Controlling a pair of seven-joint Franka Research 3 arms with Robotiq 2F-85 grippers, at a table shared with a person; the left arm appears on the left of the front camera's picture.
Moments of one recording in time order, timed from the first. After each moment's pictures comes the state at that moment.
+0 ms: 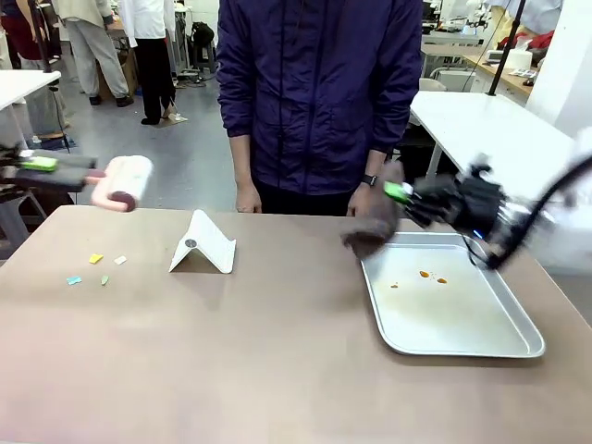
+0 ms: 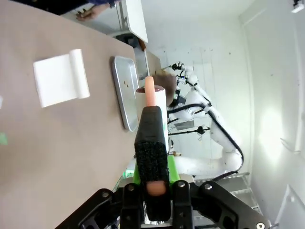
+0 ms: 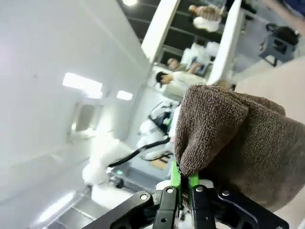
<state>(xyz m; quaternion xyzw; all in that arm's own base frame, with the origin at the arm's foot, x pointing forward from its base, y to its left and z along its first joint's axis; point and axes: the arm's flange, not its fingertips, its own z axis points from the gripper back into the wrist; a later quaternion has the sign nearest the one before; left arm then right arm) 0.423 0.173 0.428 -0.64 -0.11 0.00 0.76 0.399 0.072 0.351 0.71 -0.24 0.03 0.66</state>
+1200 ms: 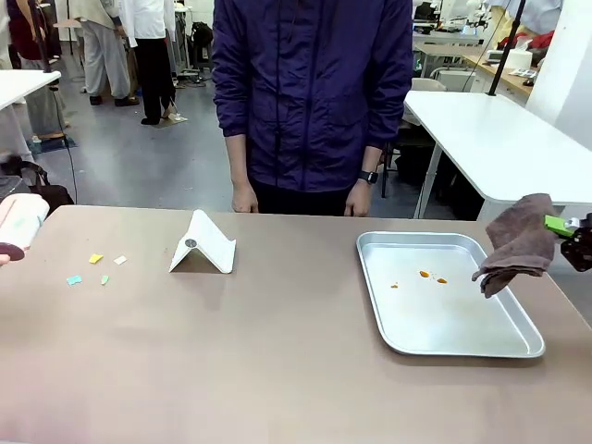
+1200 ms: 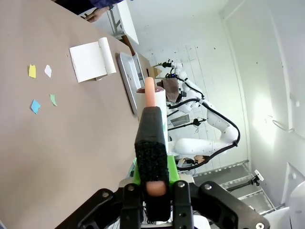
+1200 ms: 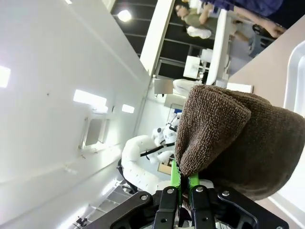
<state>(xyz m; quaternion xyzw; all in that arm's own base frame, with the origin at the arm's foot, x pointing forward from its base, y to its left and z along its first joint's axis) 0.366 0.300 0.357 -0.66 -0.15 -0.04 0.73 0.326 -0.111 0.369 0.70 -0.22 -0.02 0.68</state>
